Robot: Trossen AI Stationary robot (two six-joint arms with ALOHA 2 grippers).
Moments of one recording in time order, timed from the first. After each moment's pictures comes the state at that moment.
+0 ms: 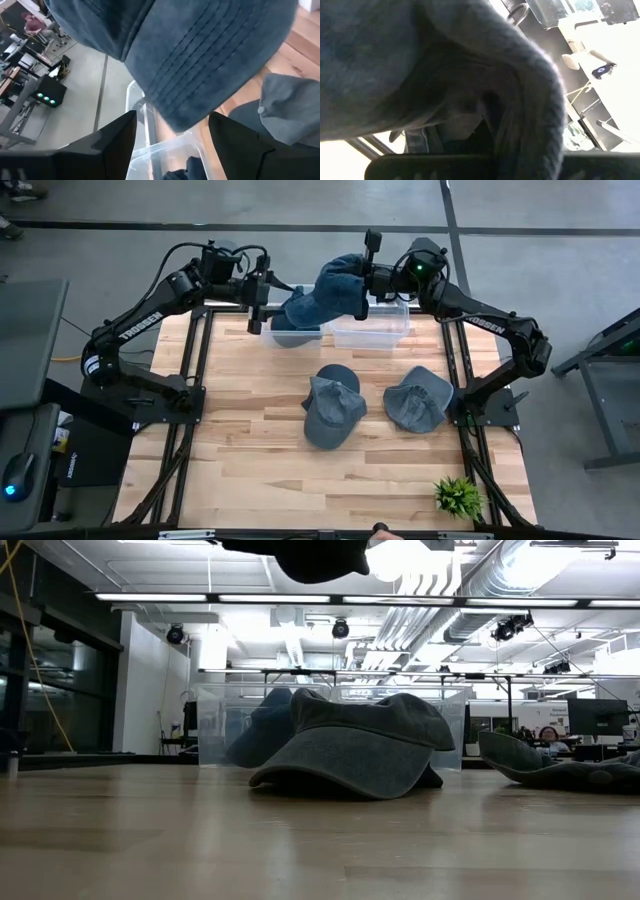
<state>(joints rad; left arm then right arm) 0.59 1.28 1.51 -0.64 0.41 0.81 -0.51 1.50 1.49 0.26 -0.52 -0.79</state>
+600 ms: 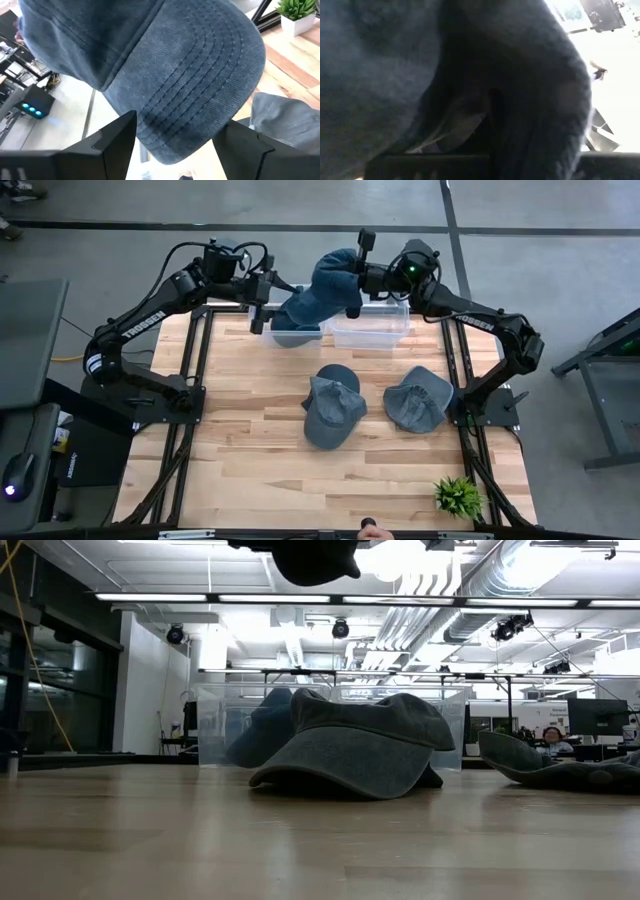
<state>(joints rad) 0.59 1.30 1.51 -0.59 0.50 0.75 -0.52 1.57 1.49 0.39 -0.53 -0.73</state>
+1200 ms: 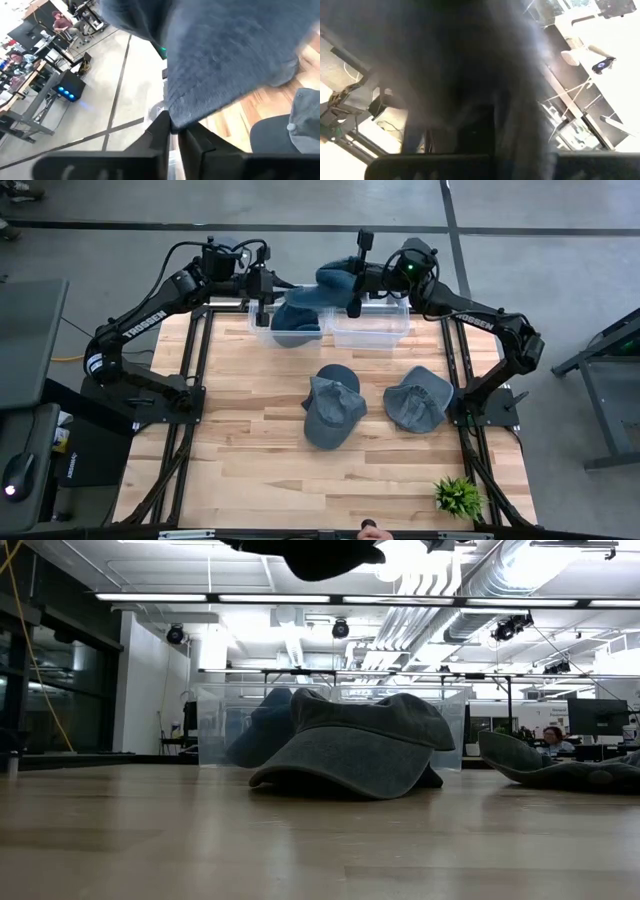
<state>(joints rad) 0.59 1.31 1.51 -0.52 0.35 0.73 -0.52 1.57 1.49 0.35 -0.54 -0.71</state>
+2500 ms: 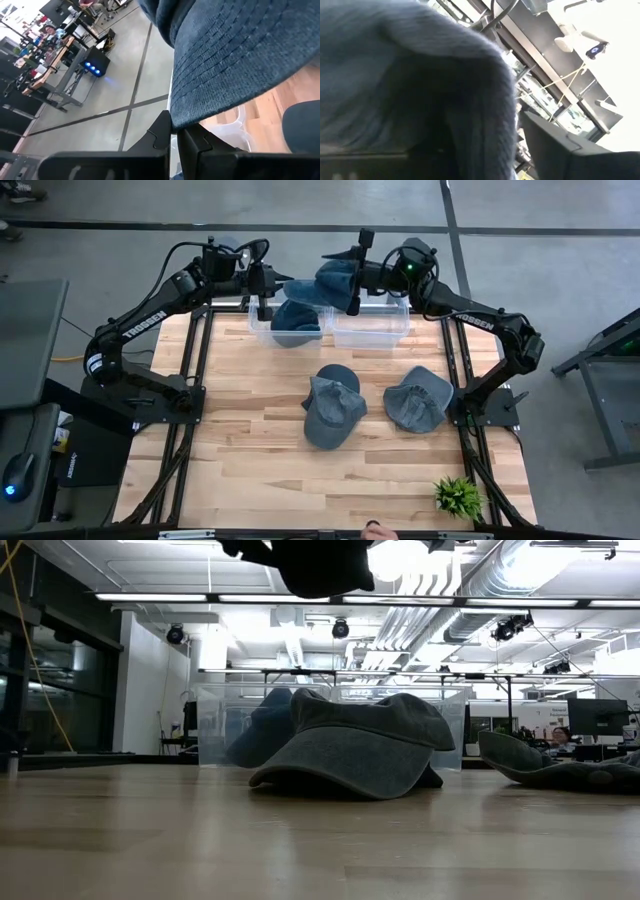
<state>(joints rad) 0.59 1.30 1.51 -0.53 0.14 0.73 -0.52 1.57 1.49 0.33 -0.47 -0.66</state>
